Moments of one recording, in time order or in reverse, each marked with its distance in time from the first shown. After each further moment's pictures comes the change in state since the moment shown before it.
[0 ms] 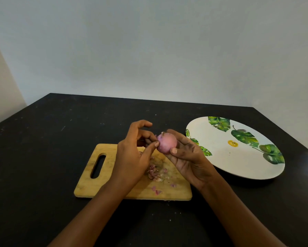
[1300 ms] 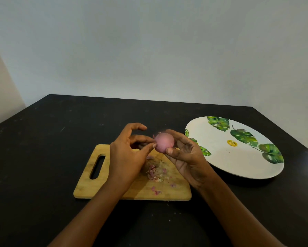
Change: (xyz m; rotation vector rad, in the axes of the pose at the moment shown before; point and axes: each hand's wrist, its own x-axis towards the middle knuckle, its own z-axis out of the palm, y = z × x) left_hand 0.000 0.005 -0.005 -0.037 0.057 -0.140; right_hand 0.003 0.003 -0.003 -0.182 0.059 -0.057
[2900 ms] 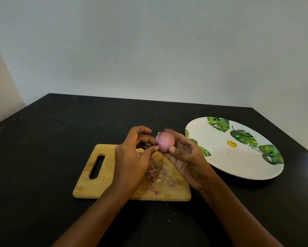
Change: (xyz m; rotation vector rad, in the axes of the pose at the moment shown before) left_hand -0.006 -0.004 0.010 0.050 0.020 0.081; right_hand -0.004 -0.003 0.002 0.039 -0.023 0.005
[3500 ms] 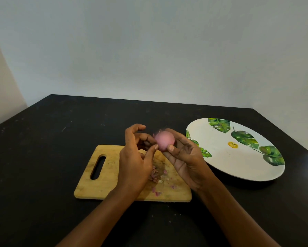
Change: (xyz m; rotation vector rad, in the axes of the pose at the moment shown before) left_hand -0.006 -0.001 0.005 -0.033 0.029 -0.013; right_hand 0.001 0.003 0.006 0.015 0.035 -0.021
